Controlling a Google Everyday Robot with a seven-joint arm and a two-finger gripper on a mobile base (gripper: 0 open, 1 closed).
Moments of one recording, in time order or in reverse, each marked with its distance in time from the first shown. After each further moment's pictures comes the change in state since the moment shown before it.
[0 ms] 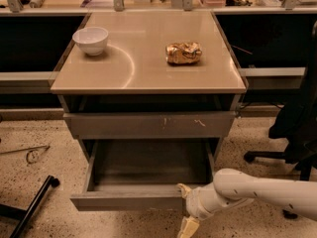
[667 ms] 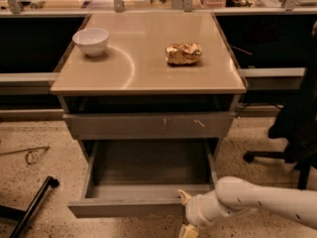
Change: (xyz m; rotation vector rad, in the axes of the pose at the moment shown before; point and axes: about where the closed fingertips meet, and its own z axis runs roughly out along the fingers) arm -0.008 0.025 0.001 0.006 -0.040 0.029
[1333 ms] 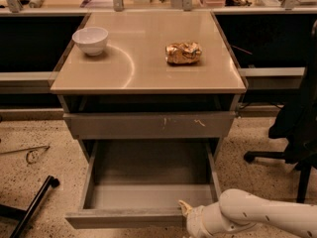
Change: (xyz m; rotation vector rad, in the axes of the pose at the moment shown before) arm -0.006 0.027 -0.001 0.018 -0.036 0.037
